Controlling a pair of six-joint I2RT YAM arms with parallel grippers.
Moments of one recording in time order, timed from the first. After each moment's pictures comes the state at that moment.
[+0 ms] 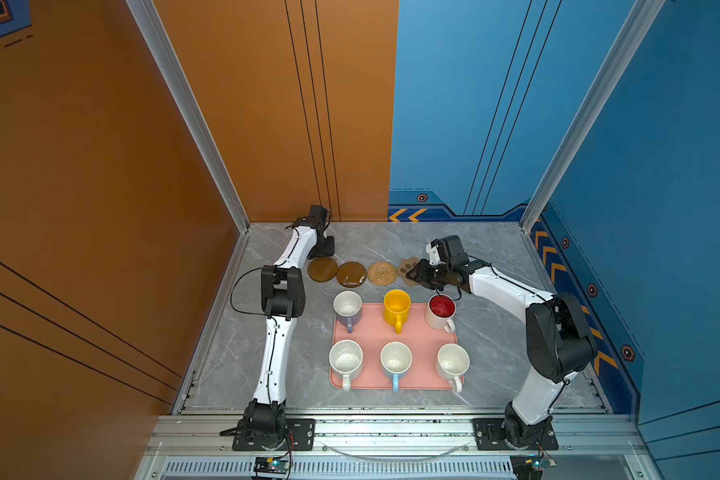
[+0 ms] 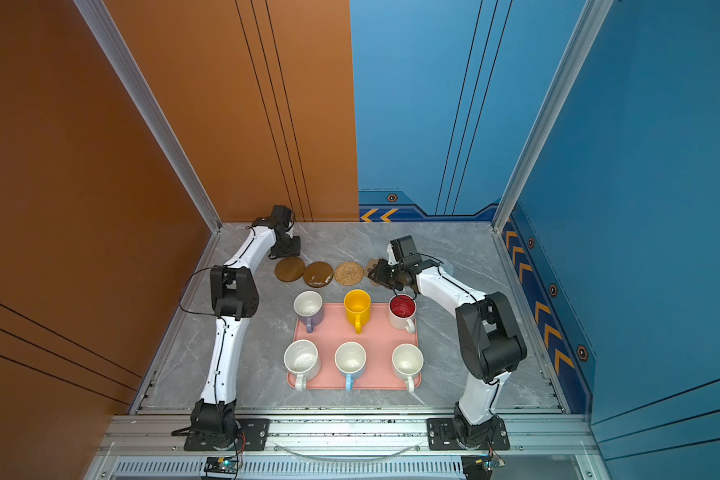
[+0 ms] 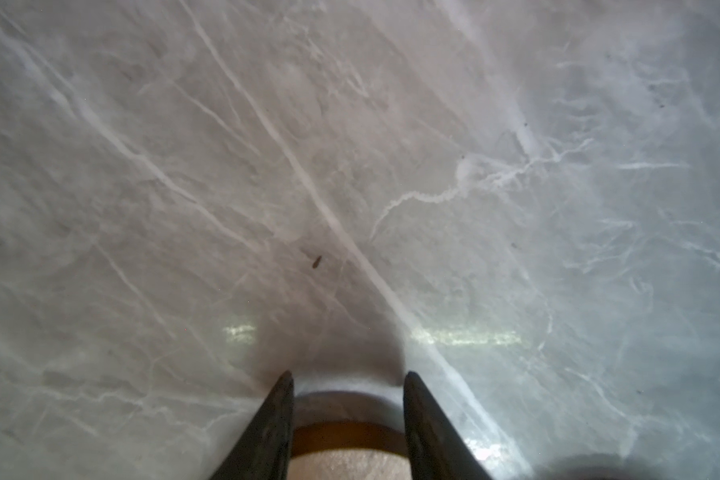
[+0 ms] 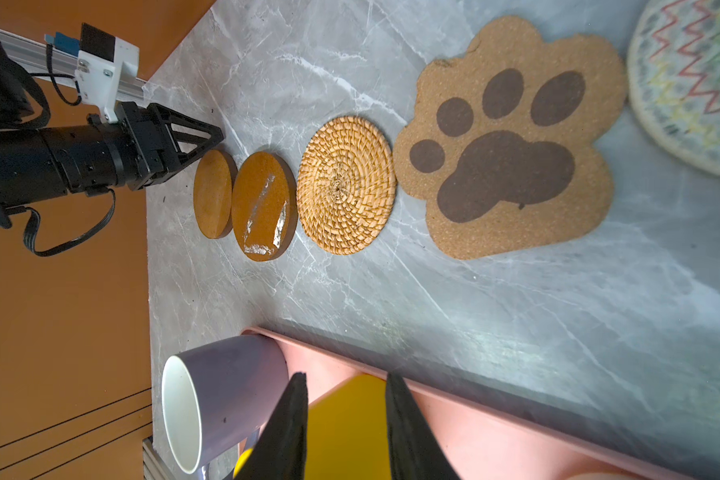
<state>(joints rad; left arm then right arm) -0.11 2.63 2.45 -1.00 0.01 -0.21 0.38 1.78 1.24 -0.30 -0.36 0.70</state>
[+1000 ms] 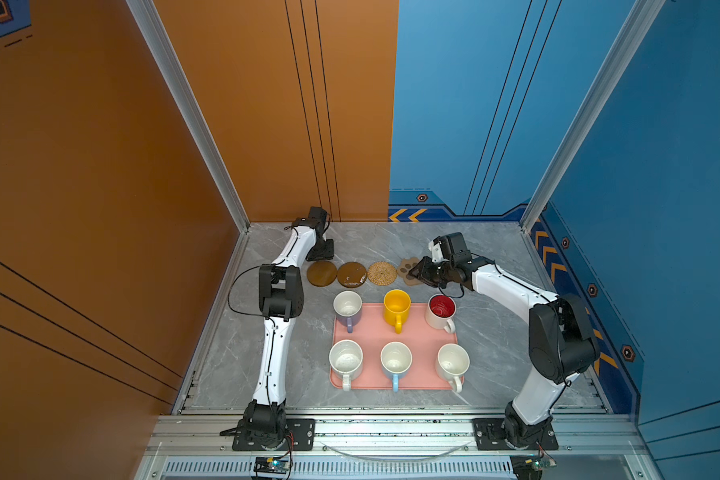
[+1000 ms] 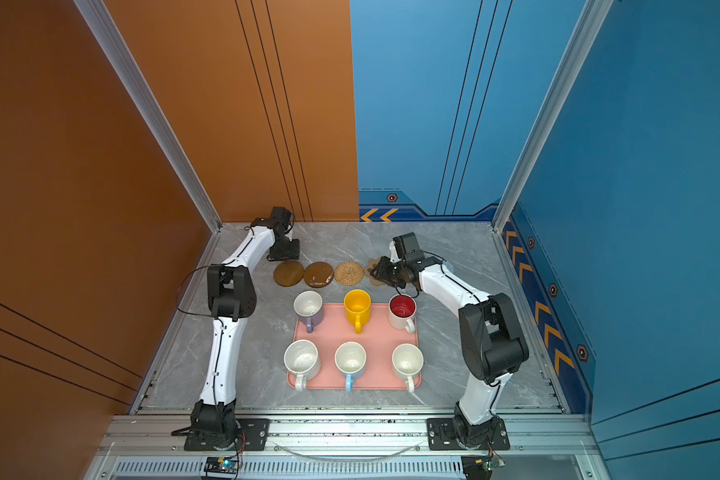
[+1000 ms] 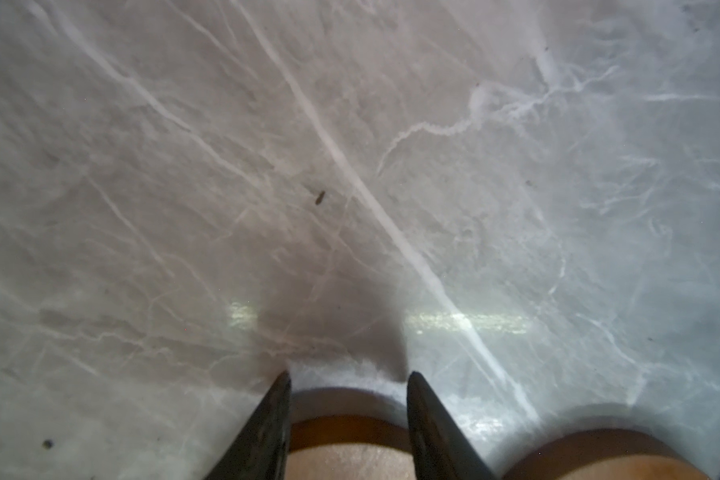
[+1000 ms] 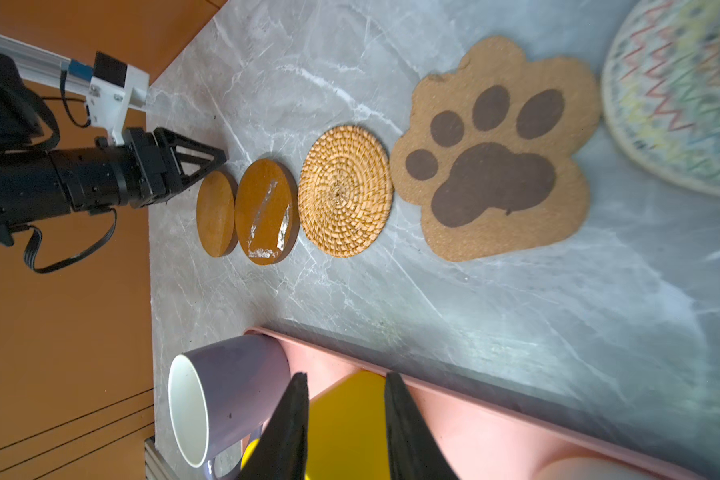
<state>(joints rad) -0.11 2.58 2.38 -1.03 0.01 -0.21 0.35 1.76 1.29 -0.38 -0.34 0.67</state>
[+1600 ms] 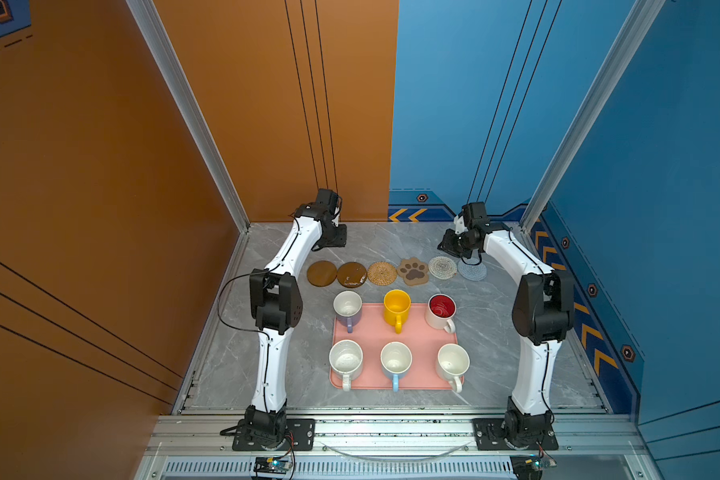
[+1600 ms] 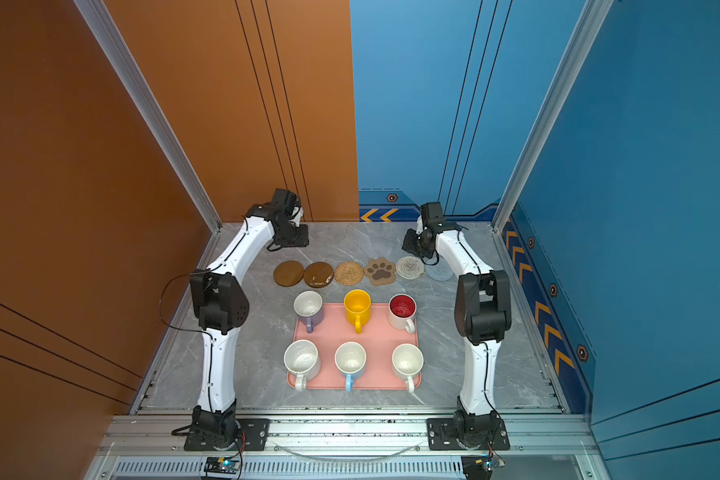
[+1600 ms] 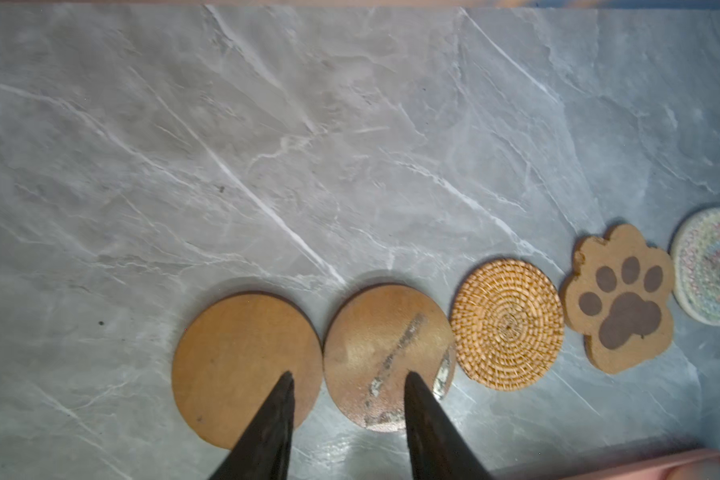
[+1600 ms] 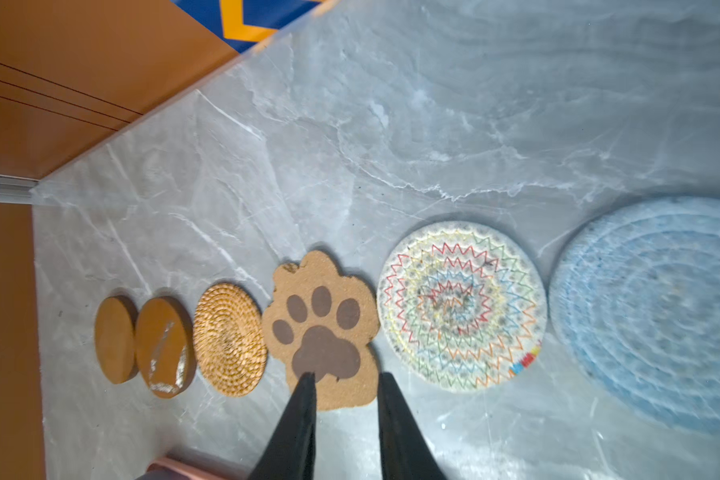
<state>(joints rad) -0.24 2.27 2.22 -1.04 0.06 -0.20 0.14 2.14 1.82 -0.69 -0.27 0.45</state>
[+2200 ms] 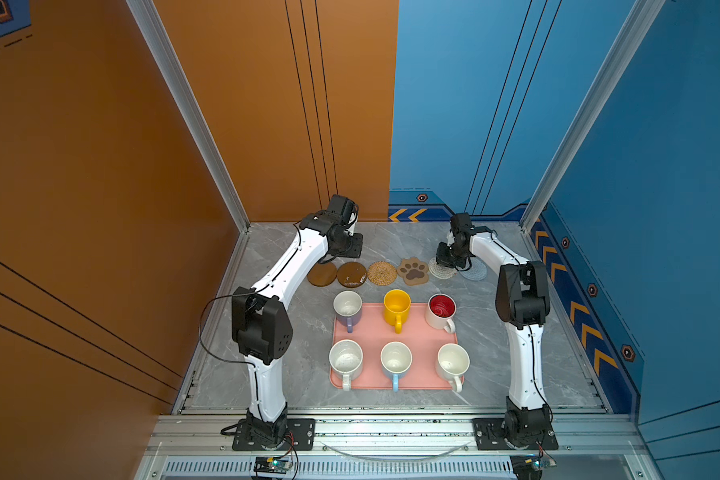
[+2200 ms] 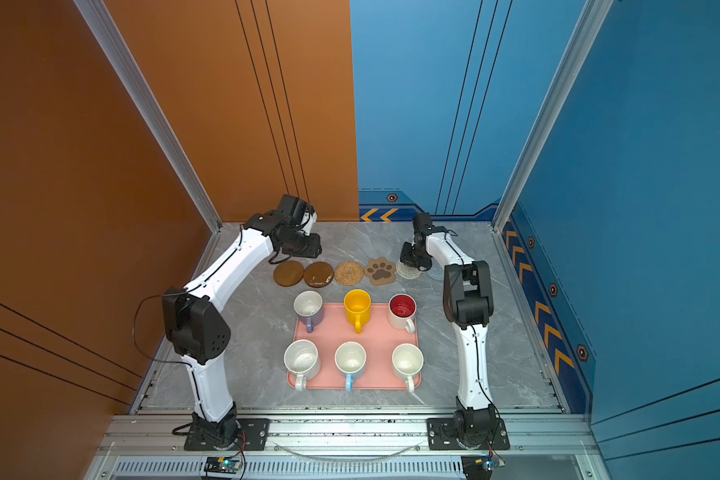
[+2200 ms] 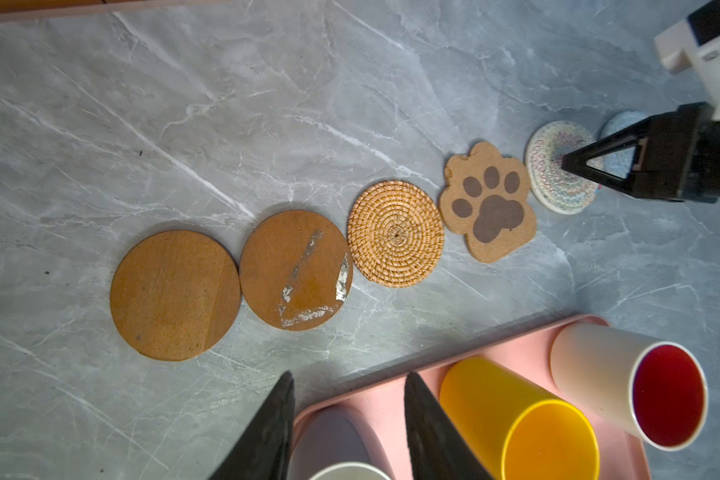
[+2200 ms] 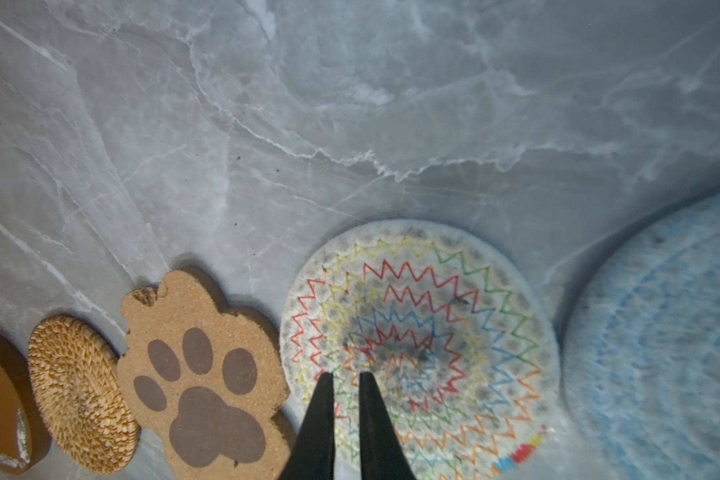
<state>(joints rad) -0.38 1.91 1.89 -0.95 0.05 -0.22 0.14 2.32 1.93 -0.78 -0.18 0.42</state>
